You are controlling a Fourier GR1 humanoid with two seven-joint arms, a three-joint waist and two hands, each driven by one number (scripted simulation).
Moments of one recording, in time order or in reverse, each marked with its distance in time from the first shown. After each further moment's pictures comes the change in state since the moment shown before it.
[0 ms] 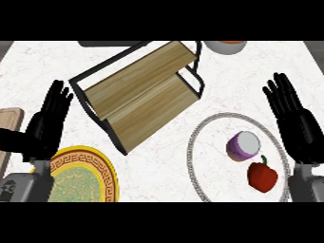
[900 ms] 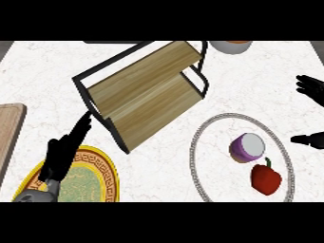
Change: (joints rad) left arm 0.096 0.061 -0.181 0.104 -0.198 -0.075 0.086; right arm -0.154 -0.381 -0.100 0.465 0.125 0.366 -0.203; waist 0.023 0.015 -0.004
